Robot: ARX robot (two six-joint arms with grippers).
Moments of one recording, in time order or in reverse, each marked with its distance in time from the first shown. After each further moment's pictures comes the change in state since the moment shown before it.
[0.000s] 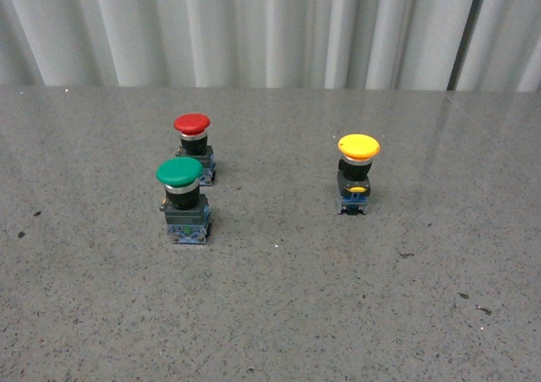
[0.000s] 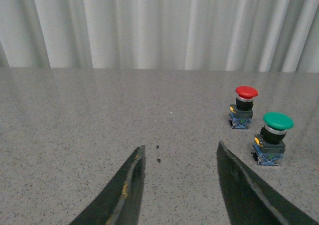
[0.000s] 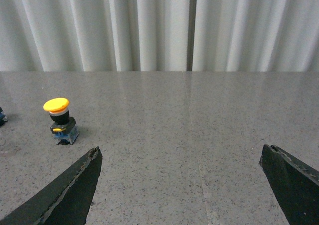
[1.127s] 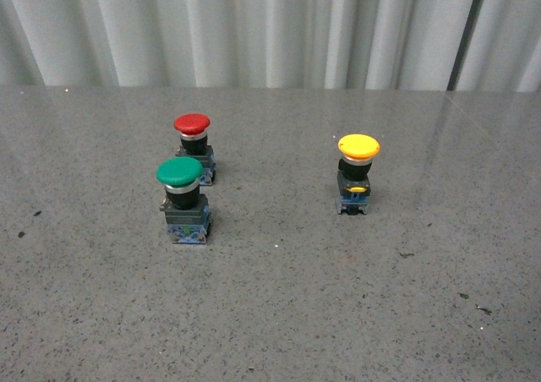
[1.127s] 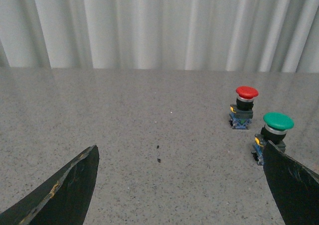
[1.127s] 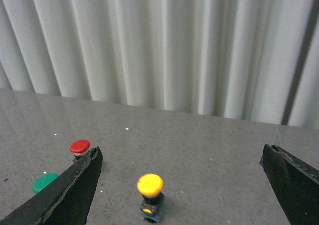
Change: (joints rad) left arm 0.000 0.000 0.000 0.000 0.000 0.000; right arm 0.306 0.954 0.395 0.625 -0.024 0.034
